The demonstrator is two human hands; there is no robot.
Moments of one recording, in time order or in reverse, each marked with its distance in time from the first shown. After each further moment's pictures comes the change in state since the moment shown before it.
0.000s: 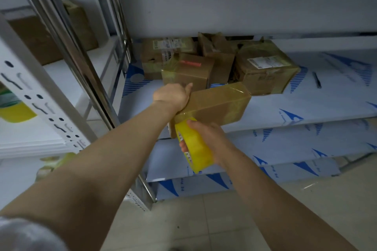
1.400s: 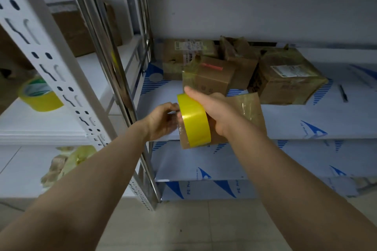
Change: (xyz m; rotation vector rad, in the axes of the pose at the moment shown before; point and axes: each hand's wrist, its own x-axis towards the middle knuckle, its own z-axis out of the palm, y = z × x) left_hand -0.024 -0.099 0.042 -1.530 -0.389 -0.303; right_hand 0.026 -0.061 0.042 -0.192 0.011 -0.091
